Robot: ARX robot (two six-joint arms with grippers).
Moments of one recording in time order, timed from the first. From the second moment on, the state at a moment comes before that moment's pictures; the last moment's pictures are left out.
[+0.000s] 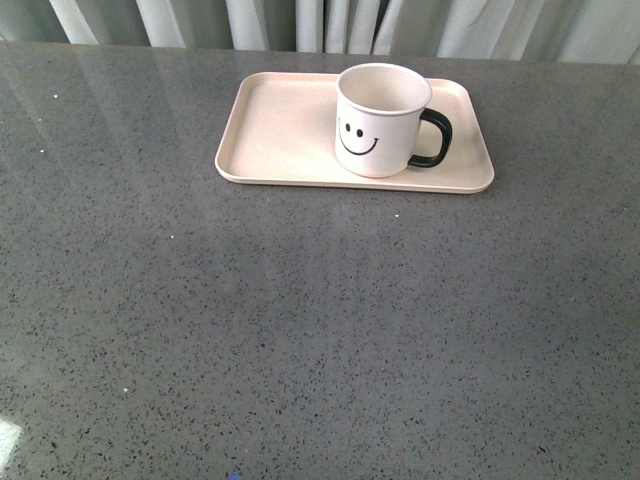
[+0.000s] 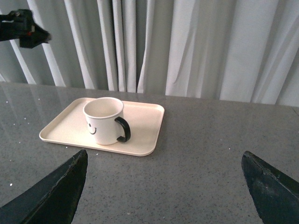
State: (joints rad) left arm -0.38 1.90 1.25 0.42 -0.20 -0.04; right arm 0.00 0.00 0.02 0.00 0.00 -0.01
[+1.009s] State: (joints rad) left arm -0.02 1.04 0.07 0.95 -0.01 -0.01; right arm 0.00 0.01 0.02 0.00 0.00 -0.01
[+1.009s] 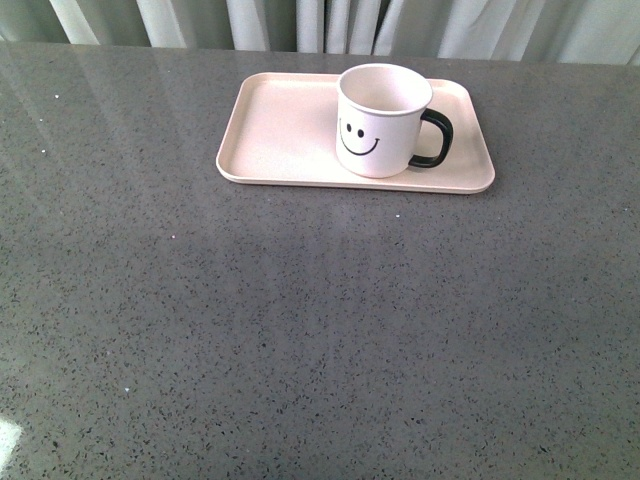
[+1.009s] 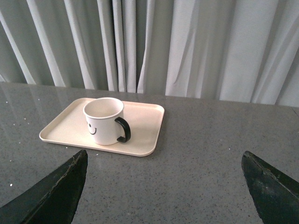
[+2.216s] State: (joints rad) left arm 0.00 0.23 0.01 0.23 0.00 -0.01; right arm 0.00 0.00 0.02 0.00 0.00 -0.01
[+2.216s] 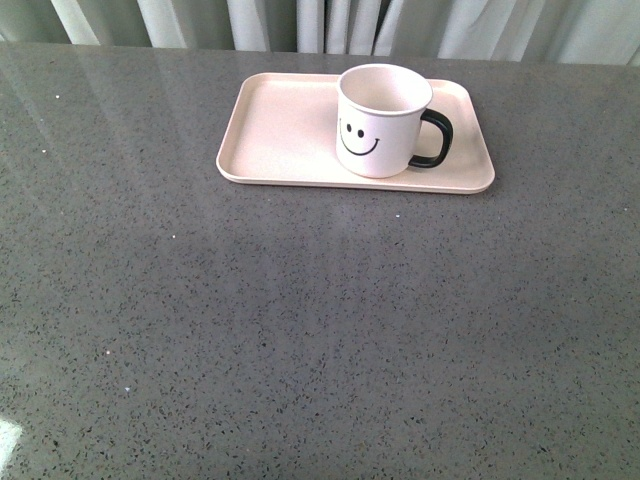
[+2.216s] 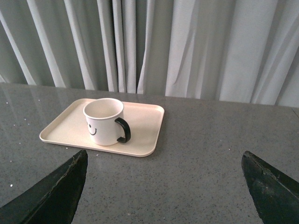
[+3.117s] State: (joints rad) left arm 0.00 0.02 0.01 0.00 0.00 -0.01; right arm 0.00 0.00 0.02 0.00 0.00 -0.01
